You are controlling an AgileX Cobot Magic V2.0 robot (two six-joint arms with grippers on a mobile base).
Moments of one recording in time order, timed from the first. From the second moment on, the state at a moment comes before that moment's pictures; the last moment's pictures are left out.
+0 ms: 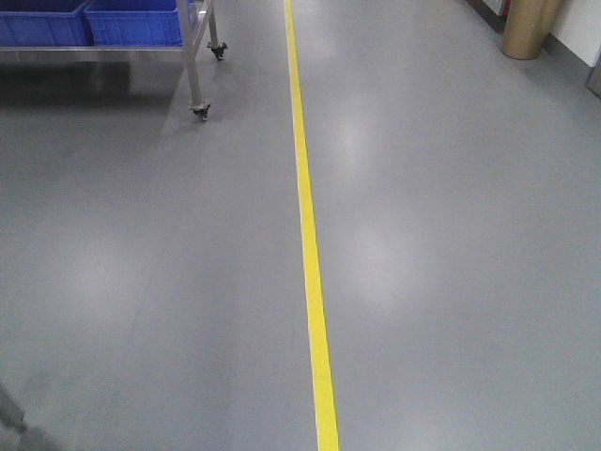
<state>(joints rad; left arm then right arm) -0.05 -0.02 0.03 0.03 0.07 -0.18 0.17 -0.01 -0.26 -0.06 0.38 0.01</state>
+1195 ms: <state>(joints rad) -0.05 -0.02 0.03 0.03 0.07 -0.18 0.17 -0.01 -0.26 -0.06 0.38 0.01</state>
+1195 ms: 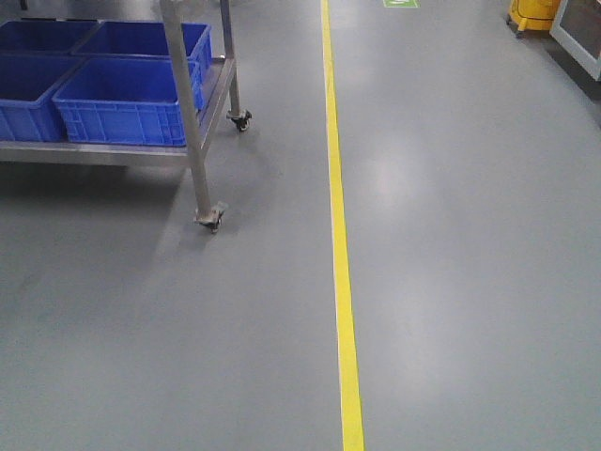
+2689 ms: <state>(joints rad) -0.05 -0.02 0.03 0.03 0.07 -0.18 0.17 -0.01 -0.26 -0.06 0.38 0.01</state>
